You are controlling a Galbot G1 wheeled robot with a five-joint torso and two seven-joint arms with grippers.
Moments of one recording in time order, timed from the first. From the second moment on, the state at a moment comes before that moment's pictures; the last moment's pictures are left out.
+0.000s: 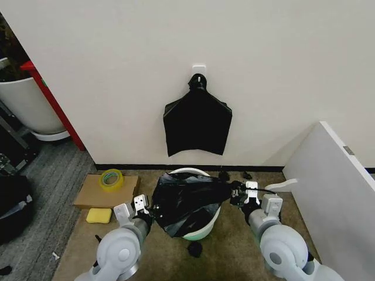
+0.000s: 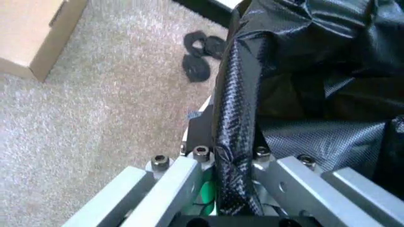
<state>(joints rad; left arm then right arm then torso) 1.35 -1.10 -0.20 -2.20 -1.14 0.46 -0.73 -1.33 1.00 0.17 2.22 0.82 -0.43 0.52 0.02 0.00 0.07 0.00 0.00</state>
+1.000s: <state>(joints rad) 1.34 -0.96 -0.19 -2.28 -0.93 0.51 -0.55 -1.51 0.77 0.38 2.45 0.40 -0.22 -0.10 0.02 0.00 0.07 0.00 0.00</state>
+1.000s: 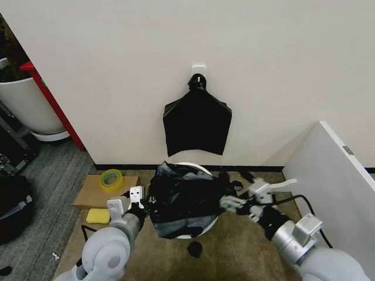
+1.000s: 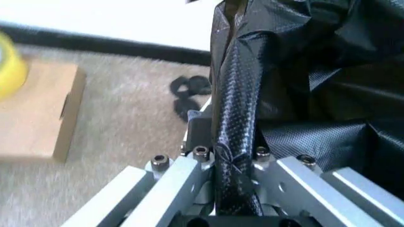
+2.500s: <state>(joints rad) 1.34 -0.87 -0.17 -2.33 -0.76 0.44 -0.38 -1.38 0.75 0.36 2.36 0.57 -0.20 -0.02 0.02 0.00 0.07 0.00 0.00</state>
